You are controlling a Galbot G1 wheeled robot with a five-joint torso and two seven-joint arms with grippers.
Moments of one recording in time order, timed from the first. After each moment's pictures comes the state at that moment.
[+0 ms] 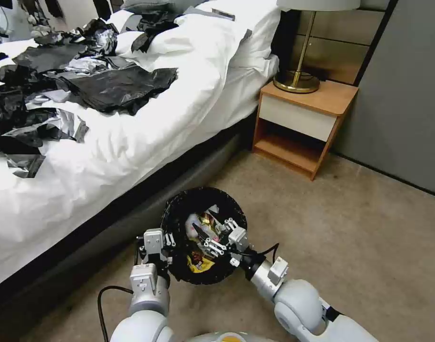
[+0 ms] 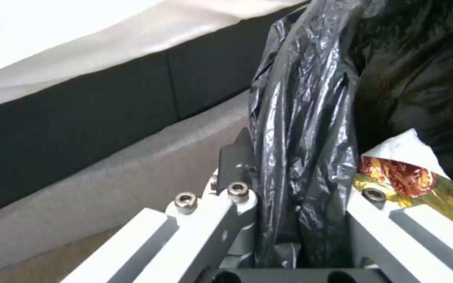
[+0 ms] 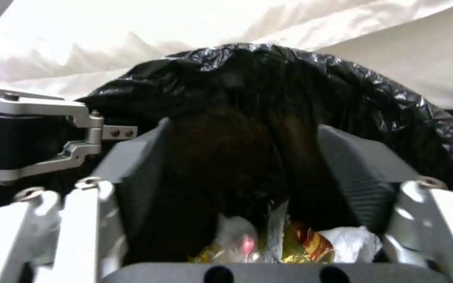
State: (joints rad) left arm 1.73 -1.51 -0.30 -2.29 0.00 0.33 -0.35; right arm -1.25 1.06 -0.11 1.92 0.32 0.20 -0.13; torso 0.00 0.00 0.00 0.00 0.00
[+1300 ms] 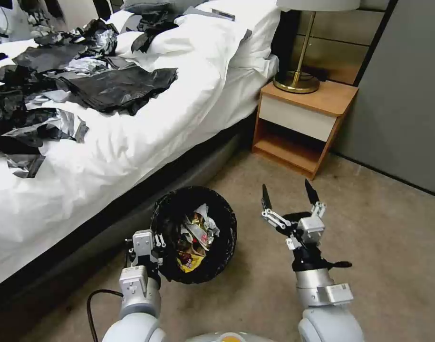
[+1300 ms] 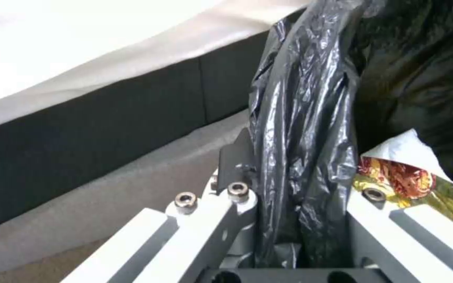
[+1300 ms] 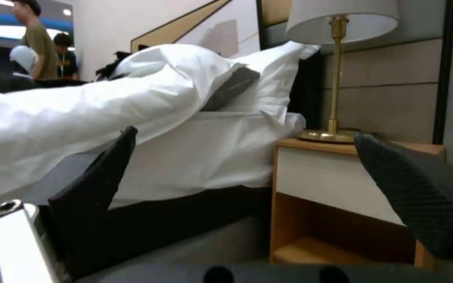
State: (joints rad) left arm 1.75 -1.50 -0.35 -2.31 -0.03 0.31 -0.37; right arm -1.66 1.41 0.32 2.15 -0.05 0.37 0.14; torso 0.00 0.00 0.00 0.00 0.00
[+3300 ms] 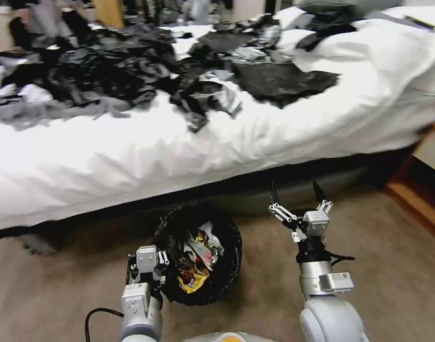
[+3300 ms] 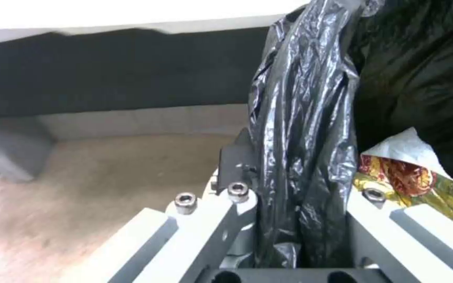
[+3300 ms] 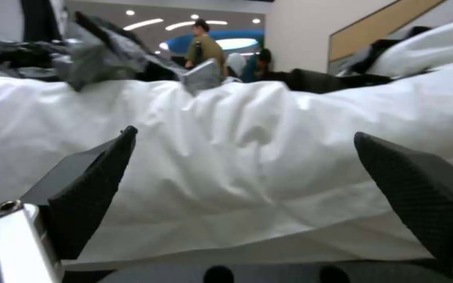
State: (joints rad) left arm 1.86 -1.50 -0.31 -2.34 0.01 0.33 -0.37; right arm -1.61 1.40 0.35 2.16 -0.03 0.30 0.16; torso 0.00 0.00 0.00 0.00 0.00
